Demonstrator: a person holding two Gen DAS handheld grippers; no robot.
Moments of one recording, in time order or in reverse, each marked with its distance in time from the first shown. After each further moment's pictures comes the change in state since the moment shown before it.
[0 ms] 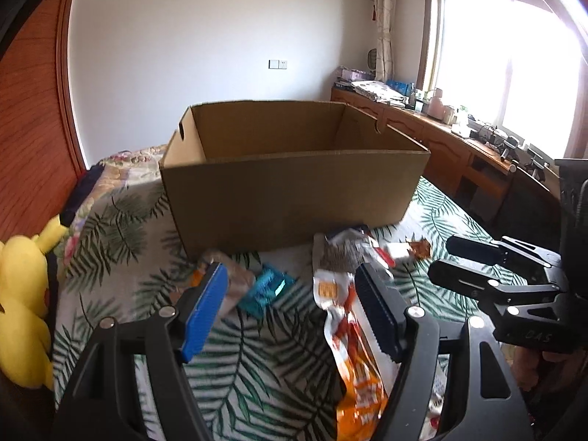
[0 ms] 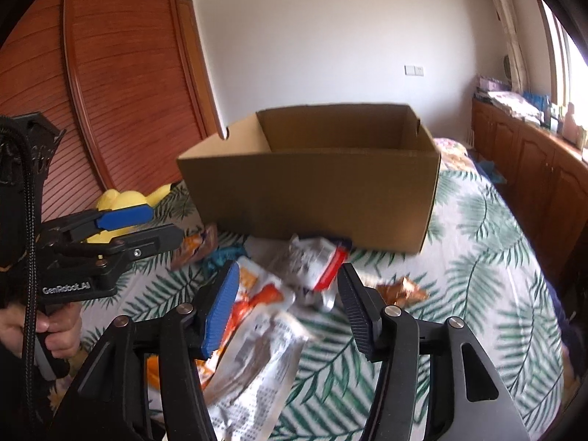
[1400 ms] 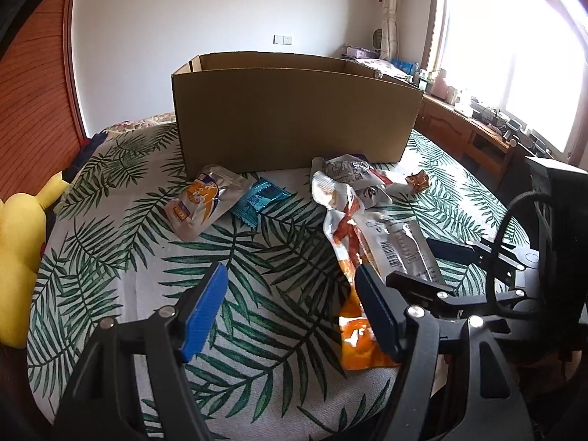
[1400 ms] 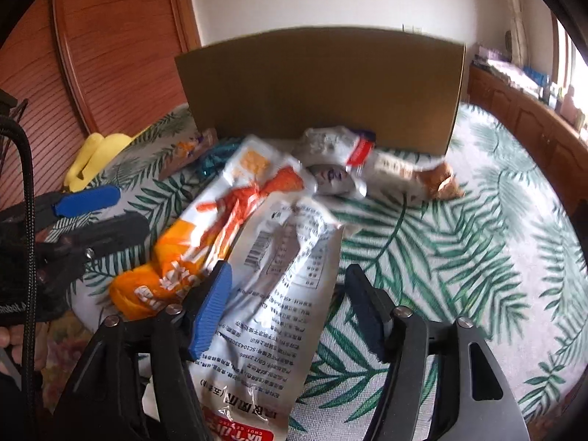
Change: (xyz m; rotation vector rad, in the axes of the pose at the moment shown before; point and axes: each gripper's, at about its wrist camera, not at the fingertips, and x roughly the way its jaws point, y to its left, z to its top) left arm -0.007 -0.007 -0.064 -0.027 0.084 0.007; right arm 0.038 0.033 -0.068 -0.012 0.180 -0.056
